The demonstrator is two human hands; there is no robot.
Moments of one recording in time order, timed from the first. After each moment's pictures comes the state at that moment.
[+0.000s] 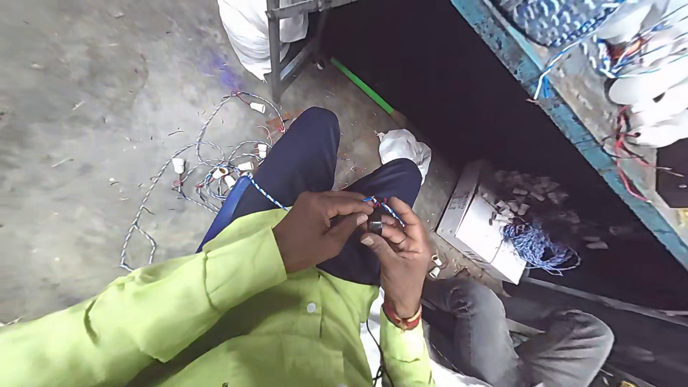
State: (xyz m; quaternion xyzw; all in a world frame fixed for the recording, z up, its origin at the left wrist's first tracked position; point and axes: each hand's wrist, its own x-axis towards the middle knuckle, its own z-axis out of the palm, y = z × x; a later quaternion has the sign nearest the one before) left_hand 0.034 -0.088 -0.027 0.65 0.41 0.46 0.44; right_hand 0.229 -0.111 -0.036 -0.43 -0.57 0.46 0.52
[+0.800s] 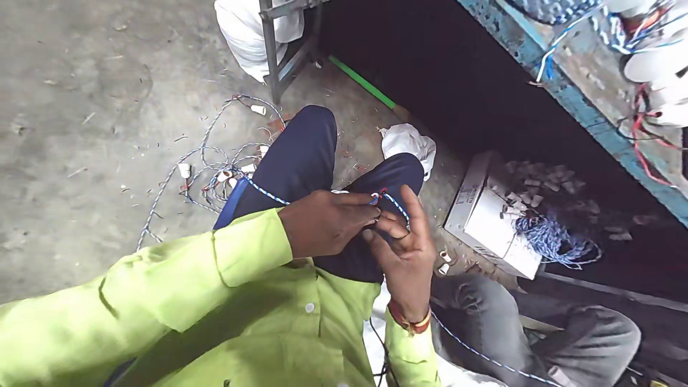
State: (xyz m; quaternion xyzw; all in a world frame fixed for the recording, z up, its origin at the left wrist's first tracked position) left_hand 0.038 -0.066 -0.033 0.84 0.28 0.41 0.24; right_hand 0.234 -0.114 -0.026 -0.47 -0.59 0.45 0.49
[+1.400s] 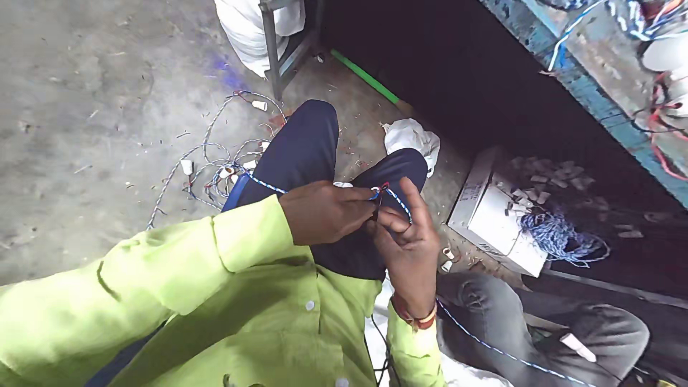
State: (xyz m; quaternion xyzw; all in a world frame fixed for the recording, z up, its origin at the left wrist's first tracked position) left_hand 0.034 -0.056 -0.034 0.89 0.24 0.36 0.14; right_hand 0.232 -0.110 -0.019 -0.51 -0.57 0.45 0.46
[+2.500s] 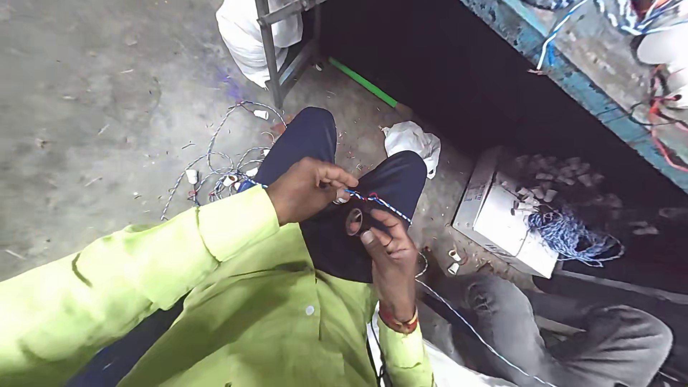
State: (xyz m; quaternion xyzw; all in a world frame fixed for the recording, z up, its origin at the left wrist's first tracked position) left_hand 0.016 -0.035 -0.028 0.64 0.45 0.29 0.54; right_hand 0.229 -0.130 -0.055 -0.43 -0.44 0.58 0.54
